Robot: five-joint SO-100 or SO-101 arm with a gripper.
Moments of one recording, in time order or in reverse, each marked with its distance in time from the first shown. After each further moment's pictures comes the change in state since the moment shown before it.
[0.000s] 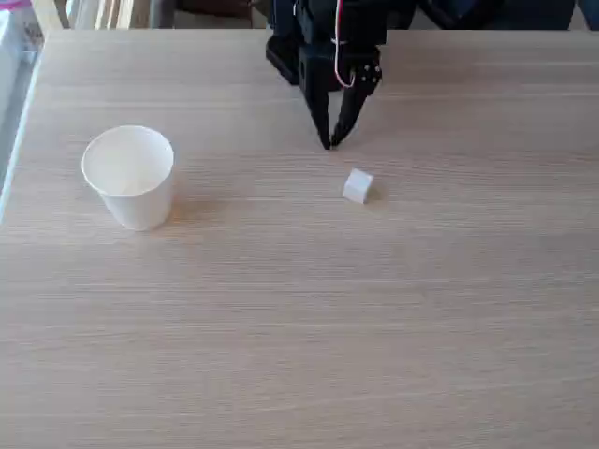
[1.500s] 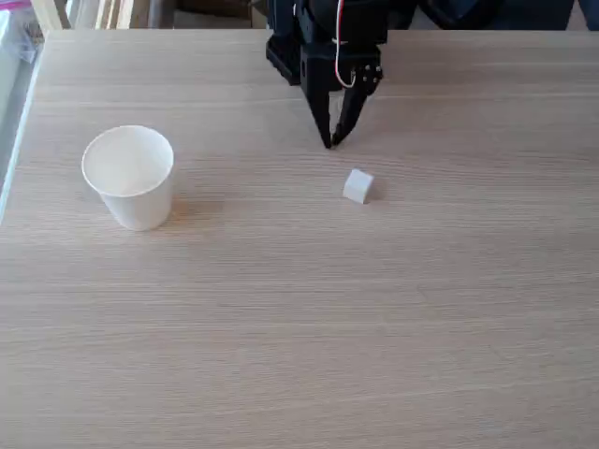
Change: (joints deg) arm -0.7 0.0 0.0 0.3 1.7
